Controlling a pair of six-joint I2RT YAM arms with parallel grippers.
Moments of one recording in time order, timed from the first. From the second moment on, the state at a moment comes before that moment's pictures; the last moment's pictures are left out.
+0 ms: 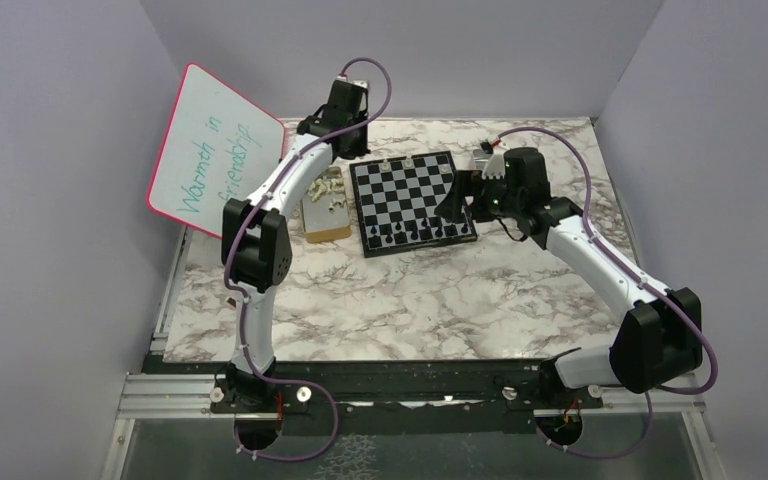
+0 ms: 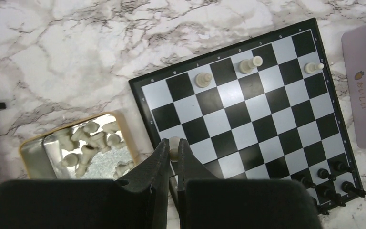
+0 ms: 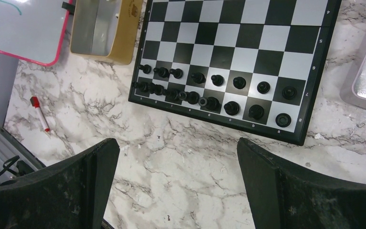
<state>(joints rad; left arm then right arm) -0.36 2.08 1.98 -0.61 -0.06 -0.24 0.35 1.38 1.07 -0.29 -0.33 0.32</state>
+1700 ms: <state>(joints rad) -0.40 2.40 2.13 -0.63 -0.13 -0.20 0.35 1.36 1.03 -0.29 -0.33 0.32</state>
